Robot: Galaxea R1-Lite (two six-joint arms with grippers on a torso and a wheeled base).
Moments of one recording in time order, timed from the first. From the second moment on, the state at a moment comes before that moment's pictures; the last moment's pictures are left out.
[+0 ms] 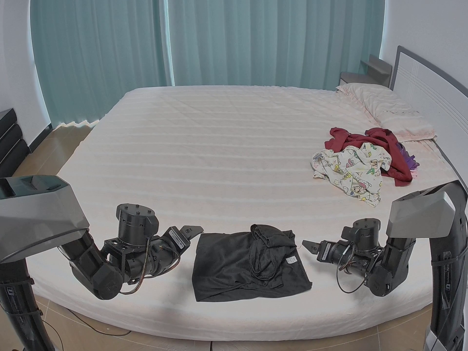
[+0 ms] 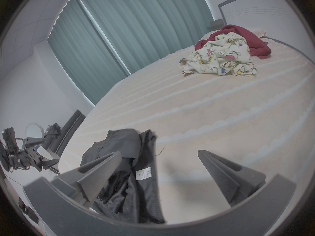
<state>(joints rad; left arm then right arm) -0.43 2.10 -0.58 -0.98 -0.04 -1.04 0.31 2.43 -0.56 -1.39 0.03 0.47</state>
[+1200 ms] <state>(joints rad) -0.42 2.15 -0.55 -0.98 -0.08 -1.03 0.58 2.34 -0.74 -0.90 -0.30 0.24</state>
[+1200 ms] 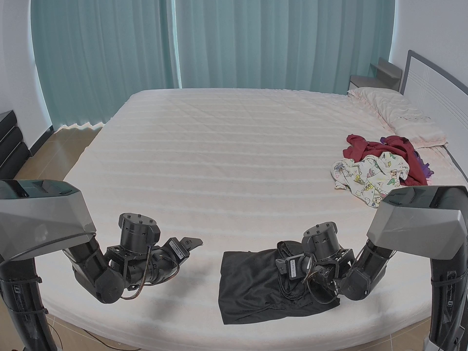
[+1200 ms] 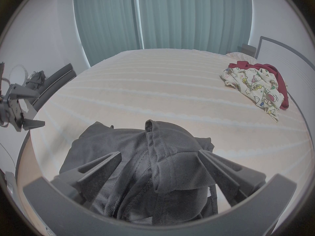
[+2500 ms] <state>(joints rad) -0.44 2.16 -0.53 -0.98 -0.05 -1.03 0.33 2.25 -0.35 -1.17 -0.17 0.12</state>
